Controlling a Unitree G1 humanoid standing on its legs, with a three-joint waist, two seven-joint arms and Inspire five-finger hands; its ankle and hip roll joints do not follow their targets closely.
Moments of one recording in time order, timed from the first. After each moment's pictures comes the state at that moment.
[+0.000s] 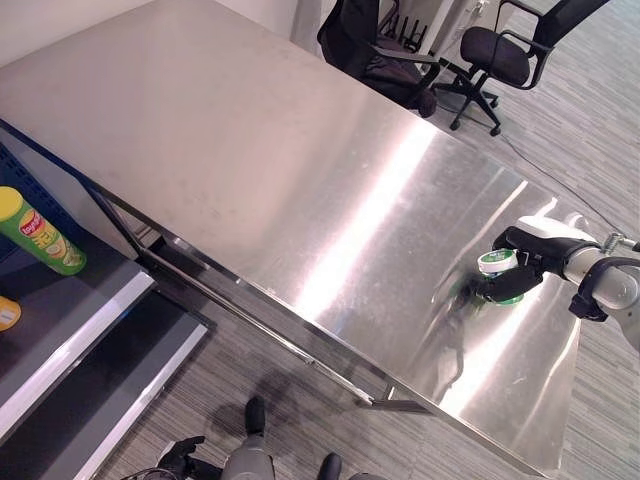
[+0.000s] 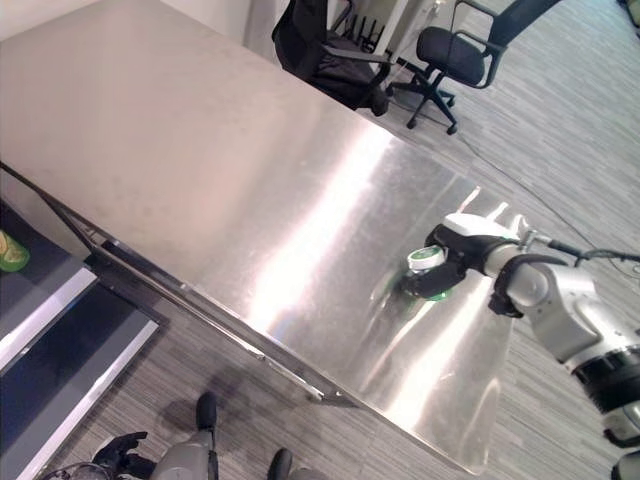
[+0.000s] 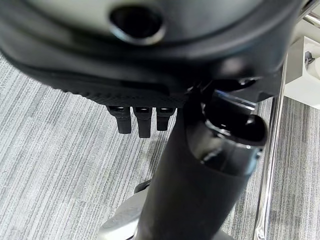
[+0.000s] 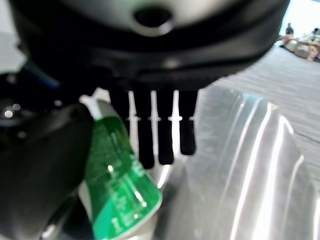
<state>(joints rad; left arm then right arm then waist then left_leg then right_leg) 0.03 0.38 -0.11 1.09 -0.04 0.01 0.04 -0.45 -1.25 0.40 0.18 -0.16 0.12 0.30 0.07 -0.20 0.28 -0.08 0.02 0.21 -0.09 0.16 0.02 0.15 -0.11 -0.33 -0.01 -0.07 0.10</state>
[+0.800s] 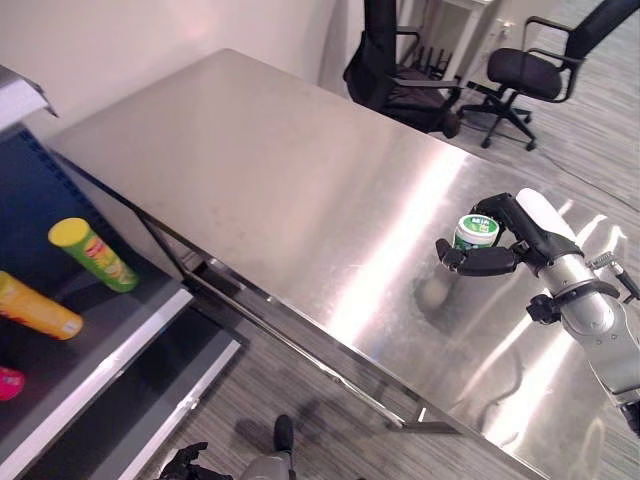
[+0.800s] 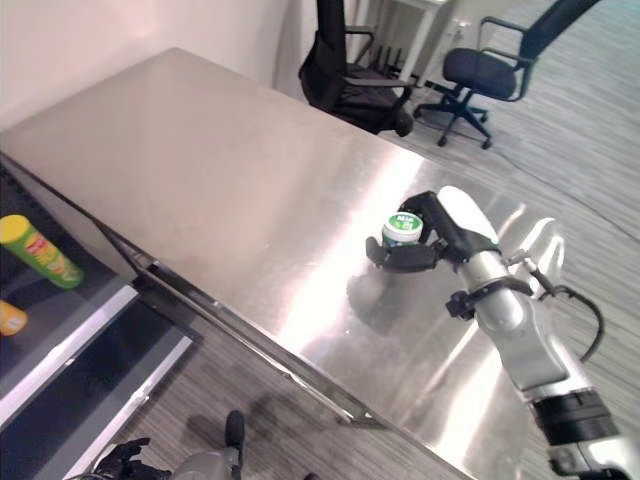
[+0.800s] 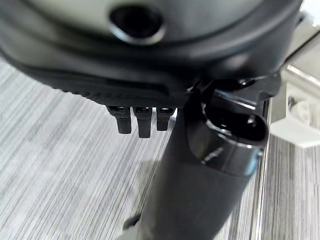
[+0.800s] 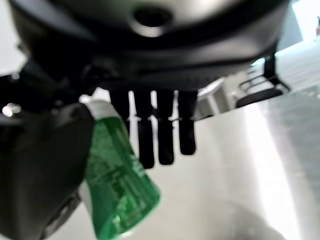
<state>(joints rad) 0.08 0.34 -0.08 1.01 0.00 -0.01 0.05 -0.18 -0.88 0.02 0.05 -0.11 -0.05 -0.08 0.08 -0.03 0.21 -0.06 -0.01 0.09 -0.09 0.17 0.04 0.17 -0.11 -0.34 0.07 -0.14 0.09</state>
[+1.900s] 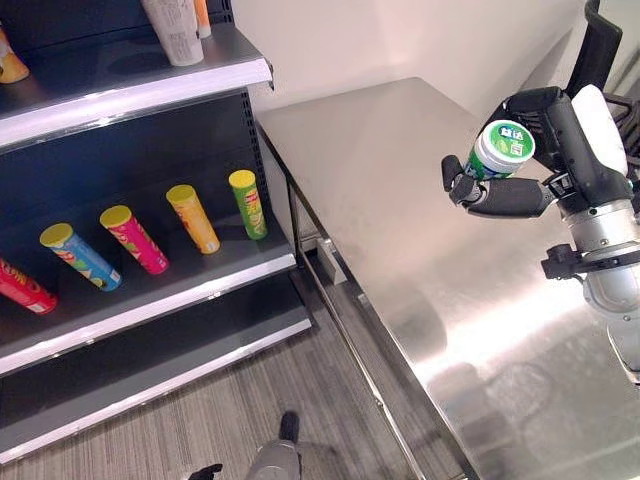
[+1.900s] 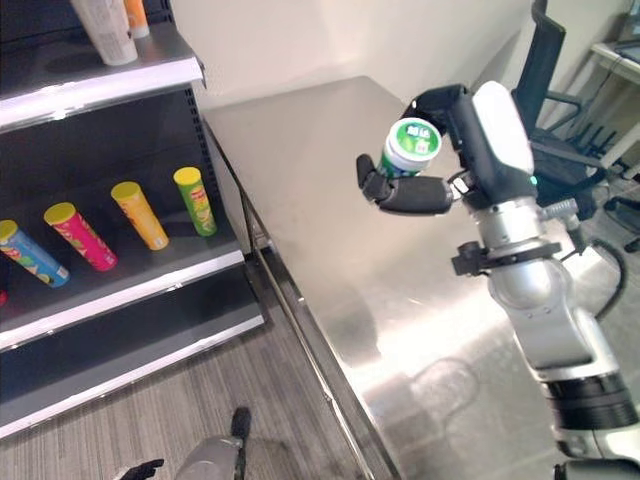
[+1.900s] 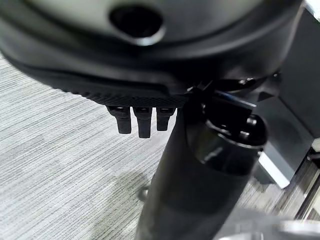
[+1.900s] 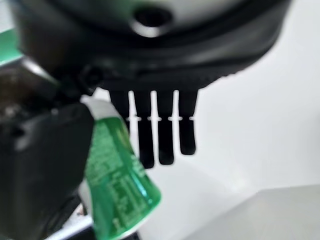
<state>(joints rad) 0.21 0.27 -0.09 0.98 0.00 -0.03 0.05 -0.35 -0.99 -0.01 -0.16 -0.05 -0.18 -0.17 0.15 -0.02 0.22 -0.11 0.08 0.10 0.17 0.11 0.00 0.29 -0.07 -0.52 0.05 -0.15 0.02</state>
